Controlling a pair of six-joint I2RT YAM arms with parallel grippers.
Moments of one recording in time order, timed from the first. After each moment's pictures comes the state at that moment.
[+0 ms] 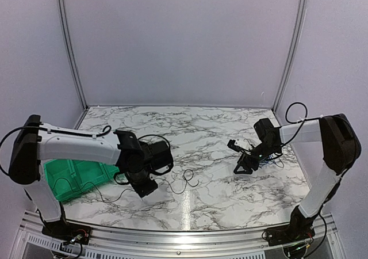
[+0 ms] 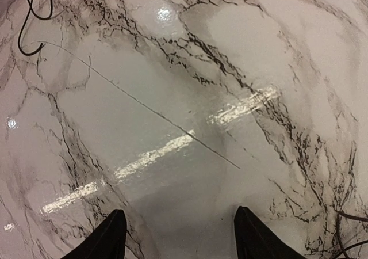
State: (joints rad) left arm -1.10 1.77 1.21 -0.97 -0.17 -0.18; right arm 0.26 1.70 0.91 -0.48 -0.50 -0.71
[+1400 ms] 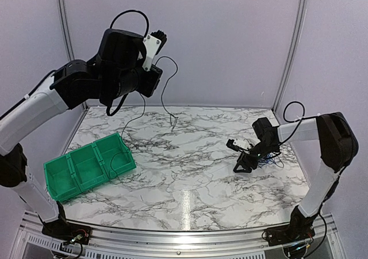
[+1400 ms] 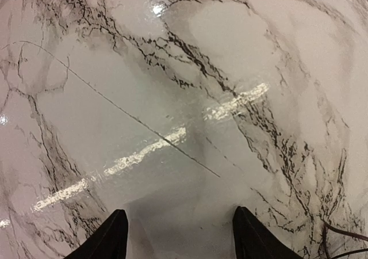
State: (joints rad) left arm -1.06 1.59 1.89 -0.66 -0.71 0.12; right arm 0.26 1.74 0.94 -0.47 -0.46 -0.72
